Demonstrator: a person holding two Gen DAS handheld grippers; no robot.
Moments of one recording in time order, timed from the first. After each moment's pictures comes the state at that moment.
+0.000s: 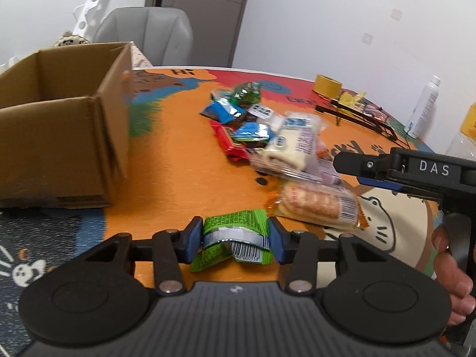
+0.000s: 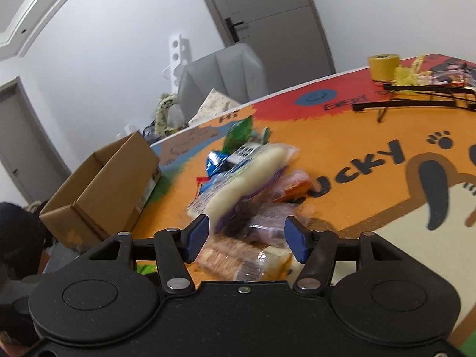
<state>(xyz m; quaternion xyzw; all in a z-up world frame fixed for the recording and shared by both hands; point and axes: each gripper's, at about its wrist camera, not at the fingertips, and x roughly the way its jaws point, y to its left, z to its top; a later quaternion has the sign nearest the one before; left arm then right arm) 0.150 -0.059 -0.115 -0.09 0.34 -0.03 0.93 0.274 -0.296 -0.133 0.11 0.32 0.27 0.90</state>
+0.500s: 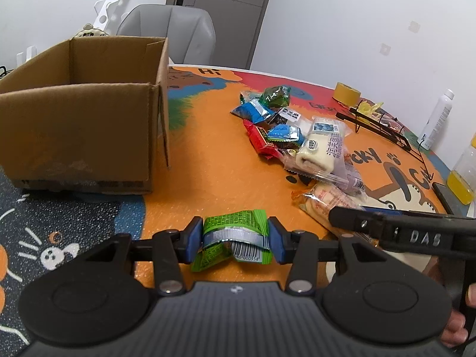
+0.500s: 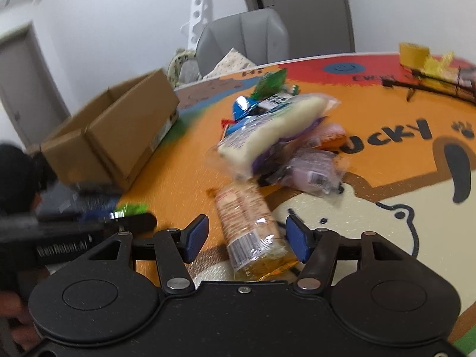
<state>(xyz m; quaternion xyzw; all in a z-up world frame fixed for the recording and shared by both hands) 0.136 -0.036 -0.116 -0.11 0.34 0.00 0.93 0.240 -0.255 -0.146 0.00 0.36 0.29 0.89</state>
